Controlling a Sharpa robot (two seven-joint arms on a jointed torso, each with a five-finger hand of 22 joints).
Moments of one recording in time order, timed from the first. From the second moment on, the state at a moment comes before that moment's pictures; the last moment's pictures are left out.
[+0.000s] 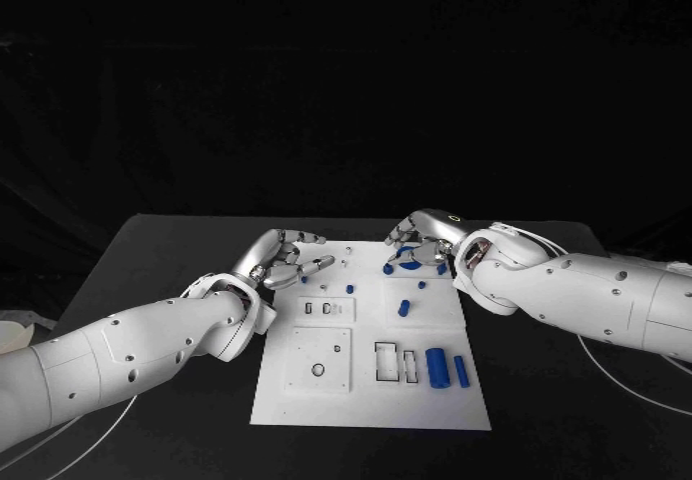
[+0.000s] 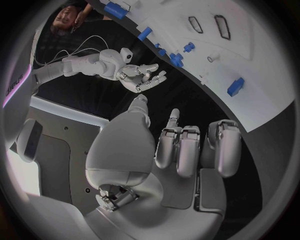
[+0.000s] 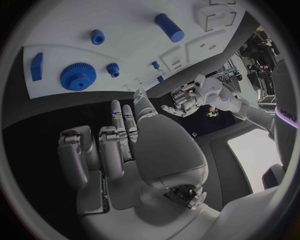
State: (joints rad) left arm 1.12 -0.68 -0.12 1.29 -0.75 -0.60 0.44; left_hand 1.24 -0.07 -0.09 0.30 0.31 0.85 0.16 0.08 0.11 1.47 0.08 1.56 1.31 1.47 0.05 1.57 1.31 0.03 1.41 0.17 1.52 1.31; right arm 1.28 -0.69 -0.18 1.30 -1.35 -0.42 -0.01; right_hand 1.44 0.07 -0.09 0.03 0.06 0.98 0.09 0.12 0.08 1.02 0.11 0.20 0.06 1.47 0.03 1.56 1.31 0.01 1.47 0.14 1.57 1.31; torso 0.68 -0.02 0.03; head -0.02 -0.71
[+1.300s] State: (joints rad) left arm 1.12 -0.68 -0.12 1.26 -0.99 -0.78 0.41; left_hand 1.33 -0.05 -0.10 0.29 0.31 0.93 0.16 0.08 0.12 1.47 0.10 1.57 1.31 1.47 0.06 1.57 1.31 0.01 1.47 0.17 1.57 1.31; right arm 1.27 -0.61 -0.18 1.24 -1.52 -0.29 -0.19; right_hand 1.45 0.08 -0.06 0.03 0.05 1.00 0.10 0.08 0.07 1.01 0.12 0.12 0.06 1.46 0.03 1.56 1.31 0.01 1.47 0.14 1.57 1.31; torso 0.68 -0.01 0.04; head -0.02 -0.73
